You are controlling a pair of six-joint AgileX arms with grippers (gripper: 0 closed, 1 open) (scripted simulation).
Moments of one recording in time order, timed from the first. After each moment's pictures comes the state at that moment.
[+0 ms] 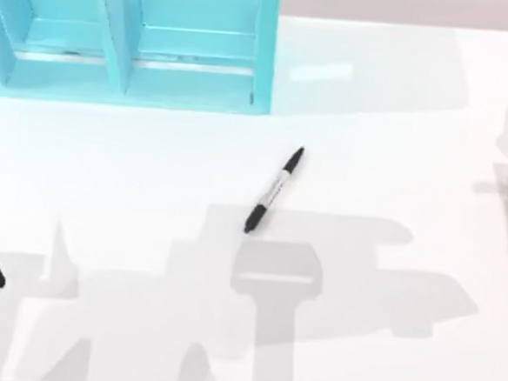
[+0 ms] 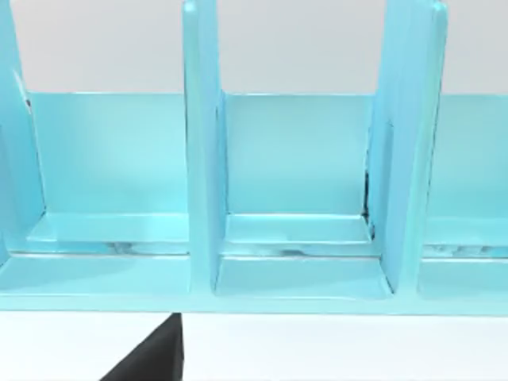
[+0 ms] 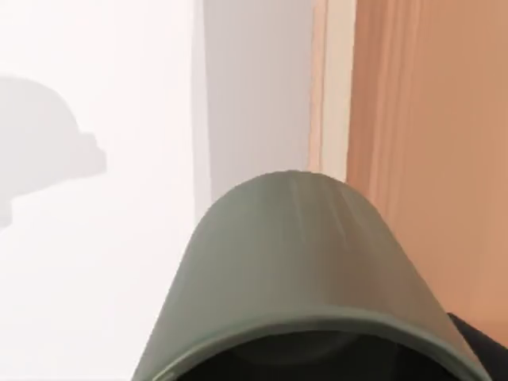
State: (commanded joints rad) left arm 0.00 0.00 0.00 0.00 0.00 0.00; right arm -0.09 1.75 1.65 -1.48 0.00 -0.07
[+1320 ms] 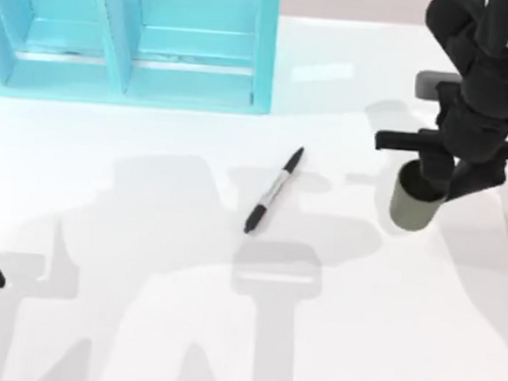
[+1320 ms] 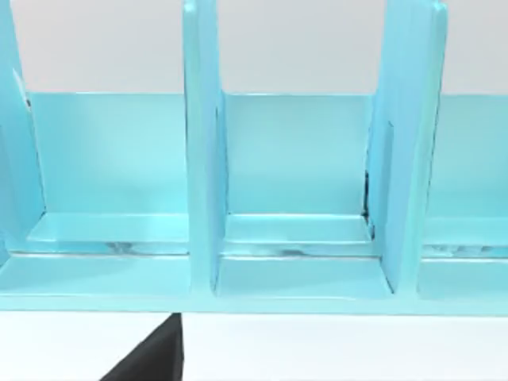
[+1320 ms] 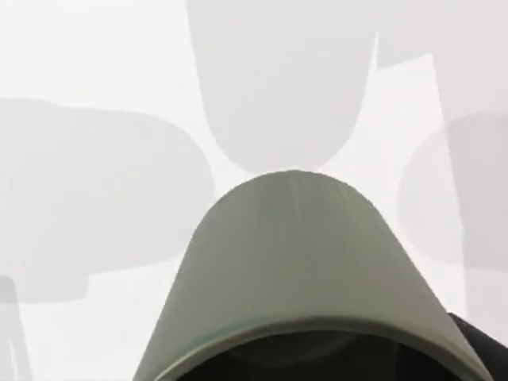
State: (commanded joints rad) left arm 0.00 0.00 0.00 0.00 0.00 0.00; right arm 0.34 2.04 1.62 -1.14 -0.01 0.36
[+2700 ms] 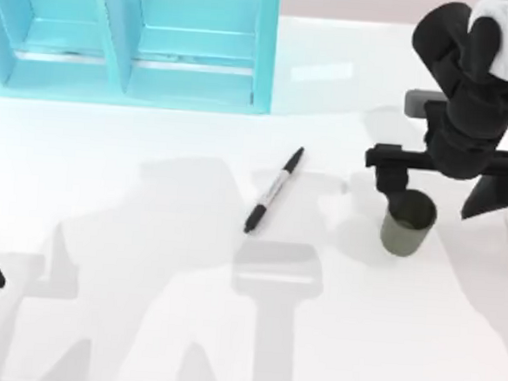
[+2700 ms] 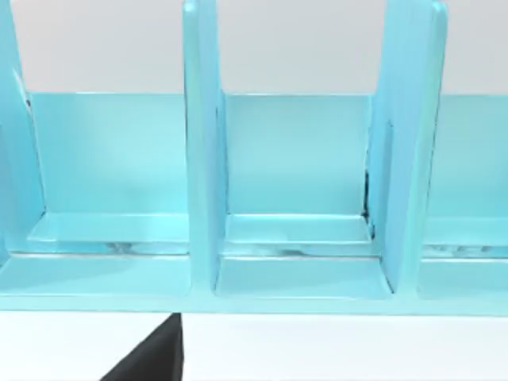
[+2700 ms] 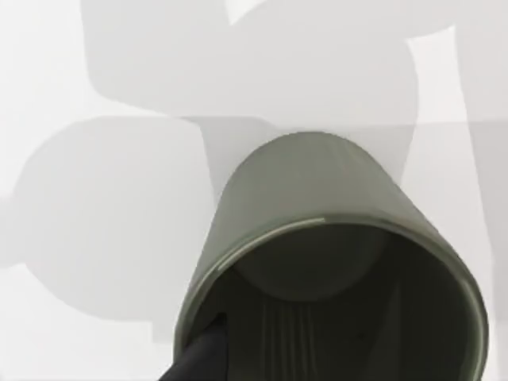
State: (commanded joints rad) left arm 0.00 0.00 0.00 0.00 0.00 0.00; right arm 0.35 2.07 1.56 -1.05 0.00 0.37
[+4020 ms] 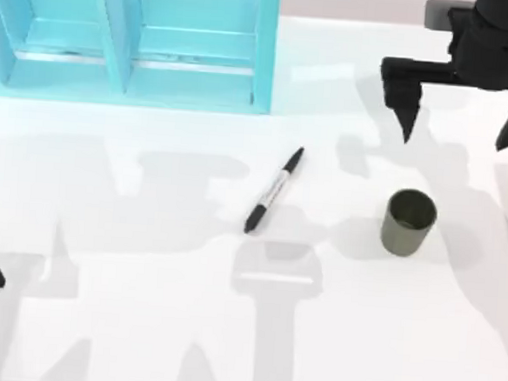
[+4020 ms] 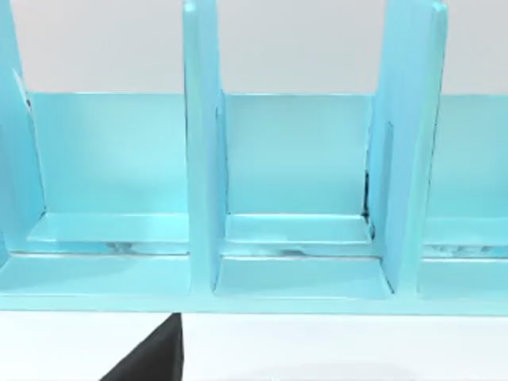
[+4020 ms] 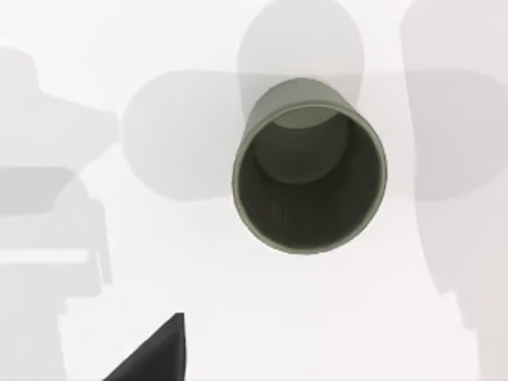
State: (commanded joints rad) left arm 0.00 0.00 0.00 0.00 0.00 0.00; right arm 0.35 2.10 2.04 -1.50 -0.01 0.37
